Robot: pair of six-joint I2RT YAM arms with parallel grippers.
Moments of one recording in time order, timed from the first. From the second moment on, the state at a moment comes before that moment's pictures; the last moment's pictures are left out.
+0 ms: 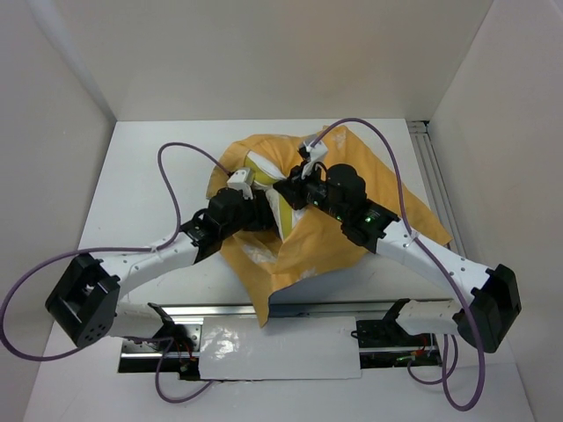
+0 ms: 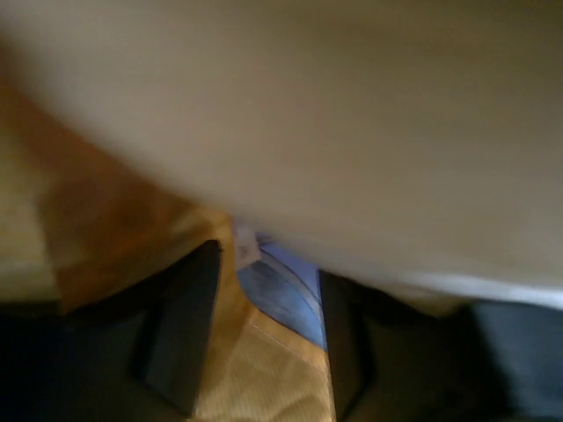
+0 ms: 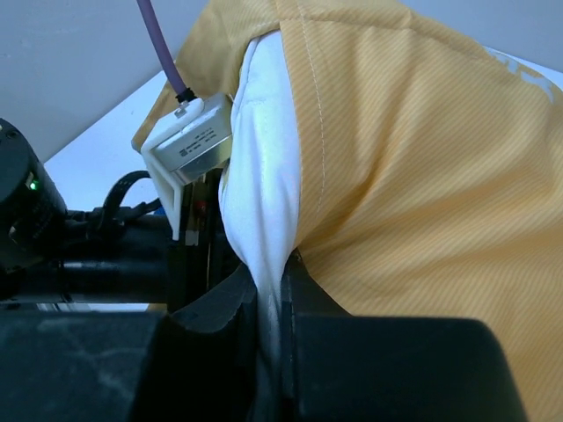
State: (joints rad) left arm -0.67 1.32 0.76 0.16 0.00 -0.58; right arm 0.76 1.21 1.01 0.07 -0.06 0.20
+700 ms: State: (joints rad) left arm -0.79 1.63 1.00 -0.12 -0.60 -1.01; right arm 0.76 1.21 0.94 0.16 -0.04 0.18
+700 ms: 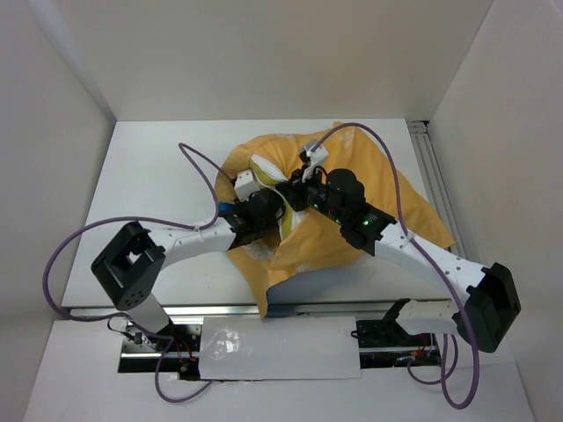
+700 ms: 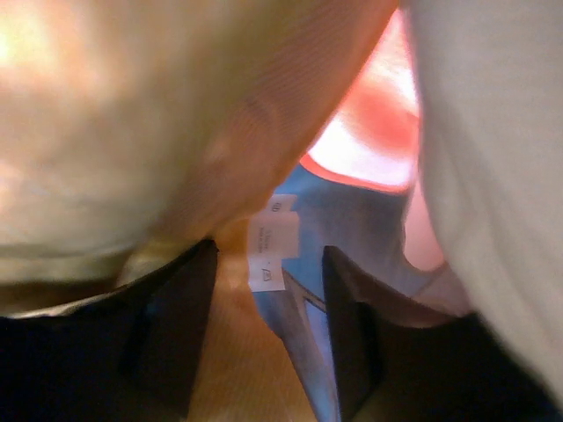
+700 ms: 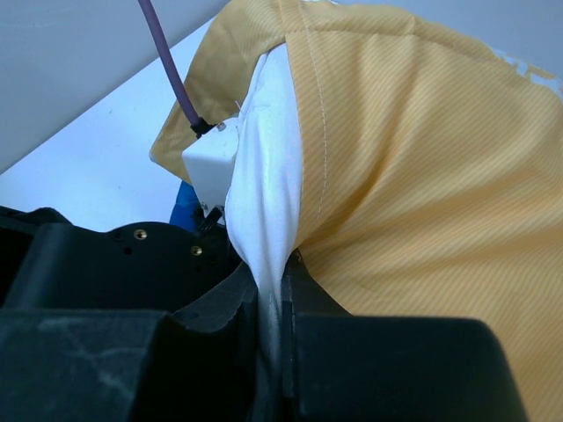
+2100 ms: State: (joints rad) left arm -0.59 1.13 0.67 0.14 -0.06 -0.58; right arm 0.81 1.28 1.00 0.08 0.14 0.09
